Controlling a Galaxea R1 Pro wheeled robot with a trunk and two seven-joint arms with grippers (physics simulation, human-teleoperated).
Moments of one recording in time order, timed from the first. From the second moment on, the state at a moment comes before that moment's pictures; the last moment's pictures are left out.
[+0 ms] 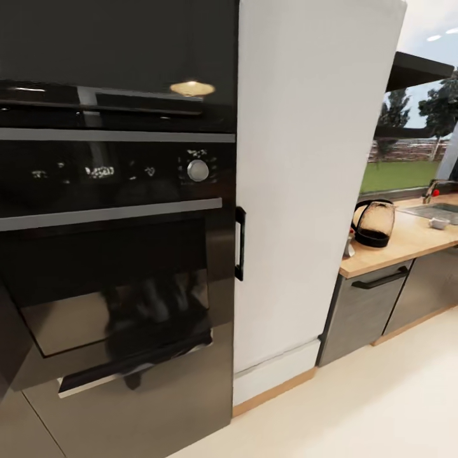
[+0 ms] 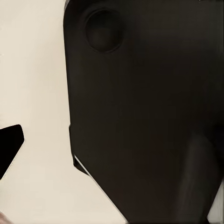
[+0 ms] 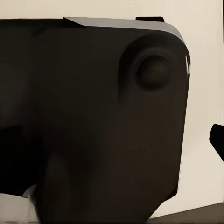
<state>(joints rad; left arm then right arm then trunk) 0.00 0.00 0.00 0.00 0.01 0.01 0.00 -0.01 0.04 -0.01 -0.06 -0.01 0.00 0.01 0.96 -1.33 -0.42</state>
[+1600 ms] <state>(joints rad) 0.00 0.00 0.00 0.00 0.01 0.00 0.00 -0.01 0.04 -0.01 -0.06 0.00 0.00 0.01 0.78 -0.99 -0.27</state>
